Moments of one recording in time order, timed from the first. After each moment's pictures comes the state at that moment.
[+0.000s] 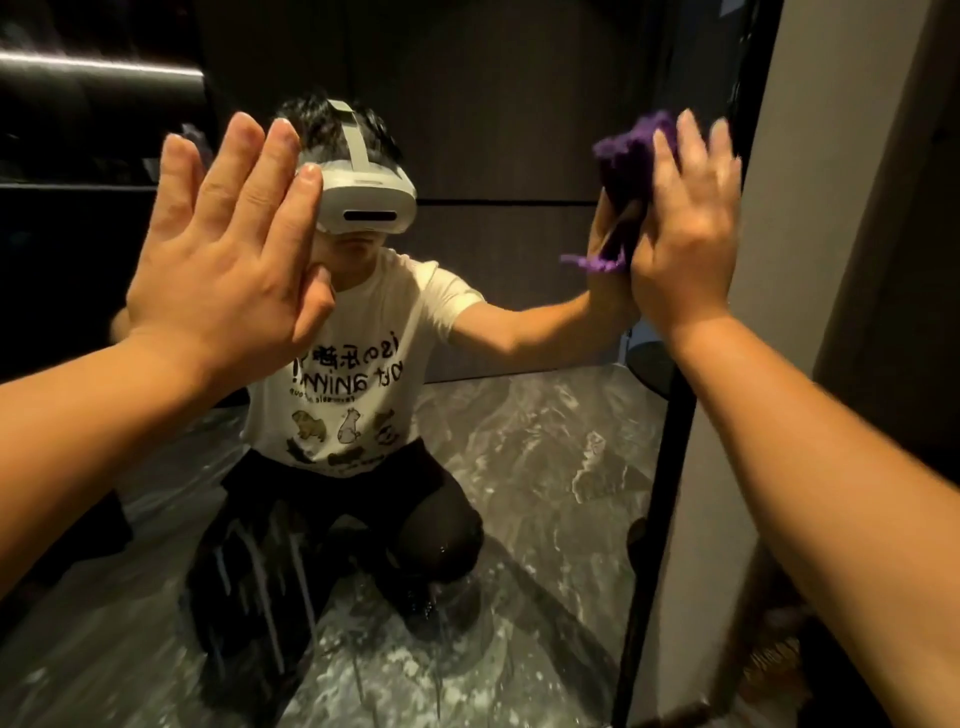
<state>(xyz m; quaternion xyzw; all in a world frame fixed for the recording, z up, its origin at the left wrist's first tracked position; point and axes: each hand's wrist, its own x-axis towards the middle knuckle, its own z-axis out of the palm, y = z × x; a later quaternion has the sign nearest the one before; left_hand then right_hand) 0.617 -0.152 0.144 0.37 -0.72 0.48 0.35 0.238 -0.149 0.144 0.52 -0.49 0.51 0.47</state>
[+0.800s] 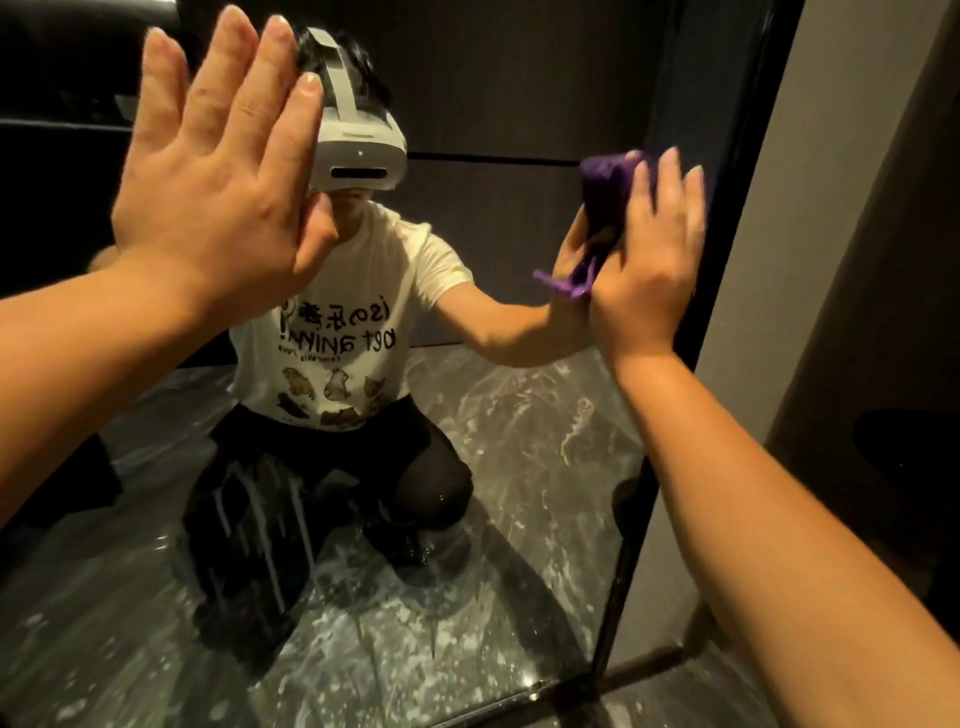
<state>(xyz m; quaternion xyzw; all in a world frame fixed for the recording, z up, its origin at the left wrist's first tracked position) 0.618 -0.152 0.144 0.37 -0.73 0.45 0.36 0.291 -0.149 0.077 0.49 -0.49 0.58 0.43</state>
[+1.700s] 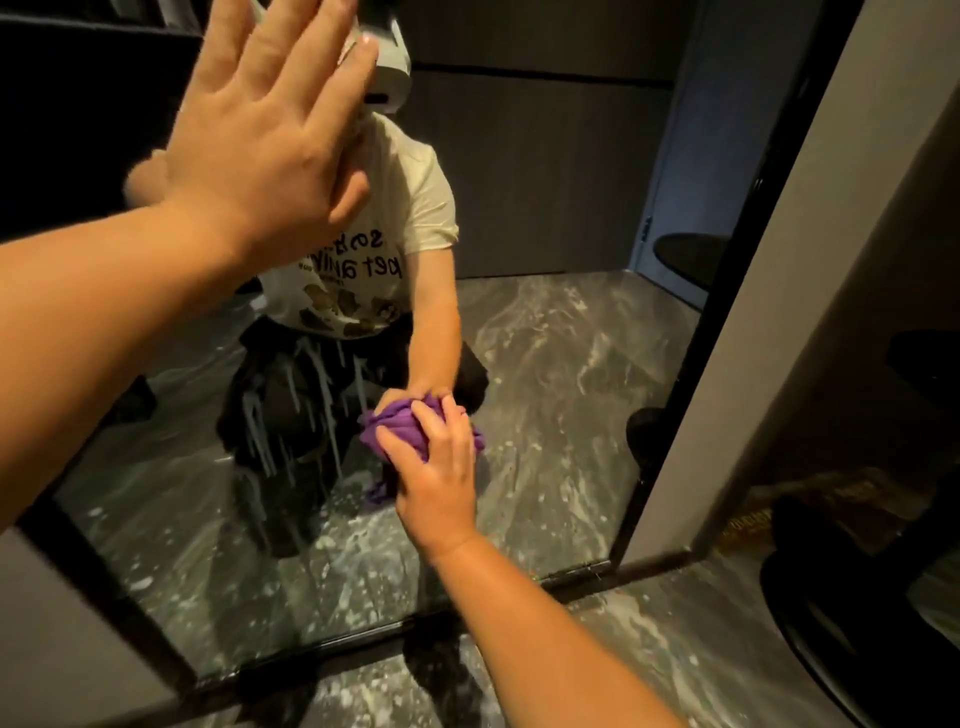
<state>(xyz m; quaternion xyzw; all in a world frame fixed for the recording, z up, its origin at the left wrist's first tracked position) 0.657 -0.139 0.093 0.35 -0.77 0.43 0.31 0.522 -0.091 -0.196 0.68 -0.50 0.49 0.20</state>
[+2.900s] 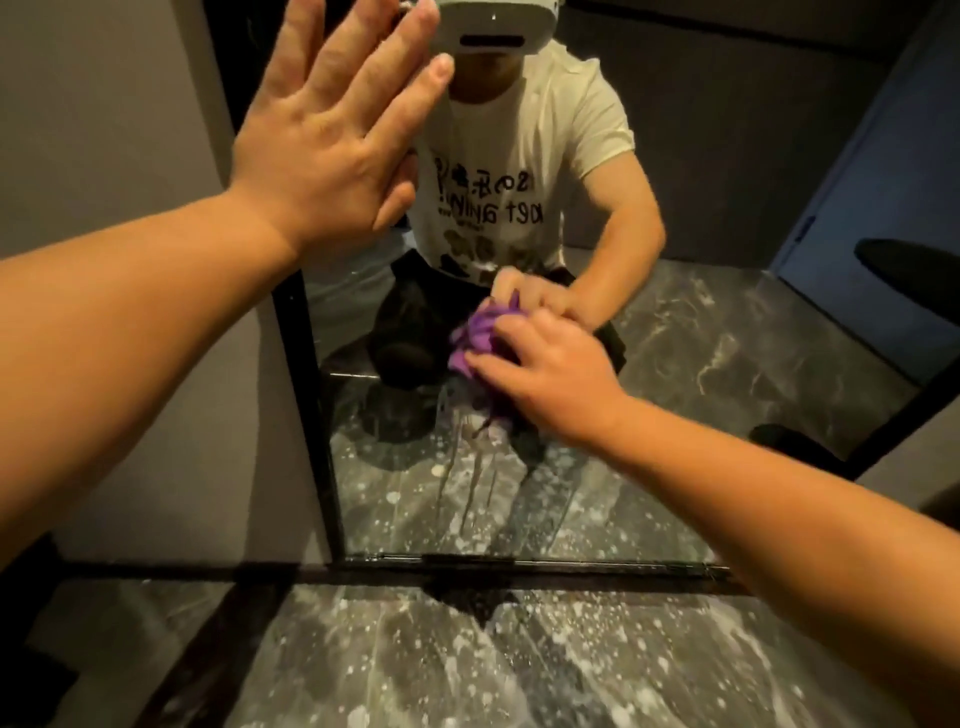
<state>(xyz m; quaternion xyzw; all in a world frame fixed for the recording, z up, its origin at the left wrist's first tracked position) 0.860 -0.140 0.027 0.42 -0.73 0.50 0.22 0.600 -0.113 -0.098 0.86 -0.26 0.27 0.35</state>
